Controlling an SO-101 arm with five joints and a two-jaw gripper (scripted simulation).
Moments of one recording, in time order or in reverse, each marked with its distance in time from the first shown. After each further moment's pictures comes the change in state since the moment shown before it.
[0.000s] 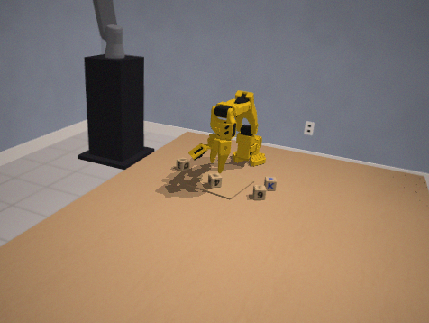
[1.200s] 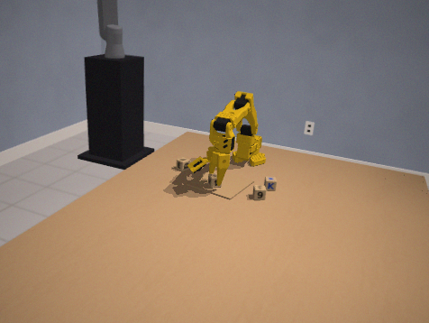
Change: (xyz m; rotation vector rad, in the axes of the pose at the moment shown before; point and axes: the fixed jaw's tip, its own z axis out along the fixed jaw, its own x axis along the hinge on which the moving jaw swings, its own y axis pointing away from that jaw) arm -0.001 0.002 0.036 -0.003 -0.003 0.000
